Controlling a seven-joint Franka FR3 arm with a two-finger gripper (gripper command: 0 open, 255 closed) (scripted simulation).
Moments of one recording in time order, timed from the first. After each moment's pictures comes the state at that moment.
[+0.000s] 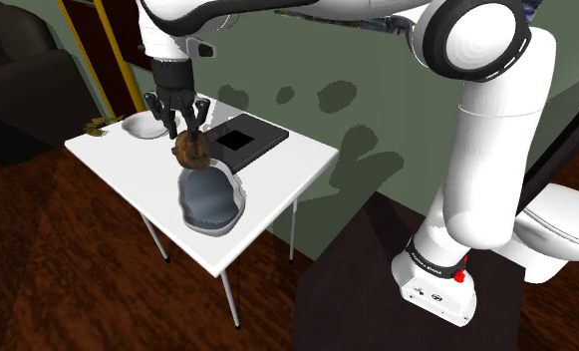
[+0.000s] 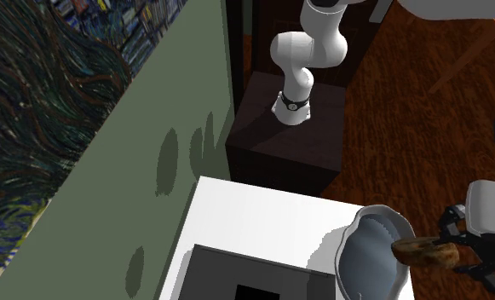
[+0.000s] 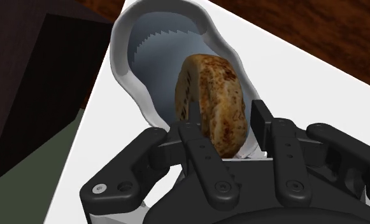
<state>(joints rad) 0.20 0.28 0.29 -1.47 0.05 1.77 1.49</state>
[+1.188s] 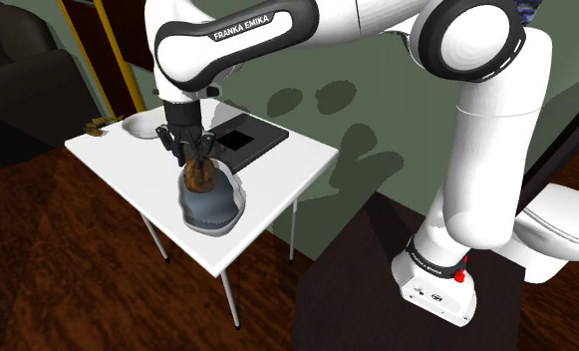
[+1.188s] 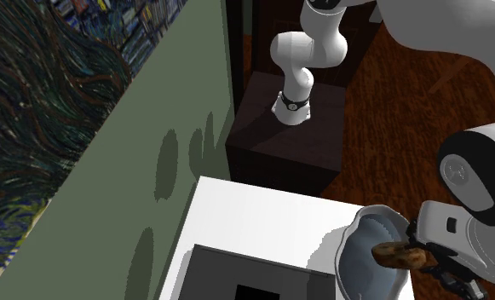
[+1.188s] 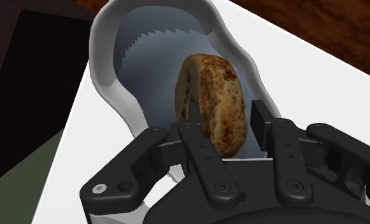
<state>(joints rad) 0.20 0.29 0.29 -1.66 0.05 1.97 1.47</state>
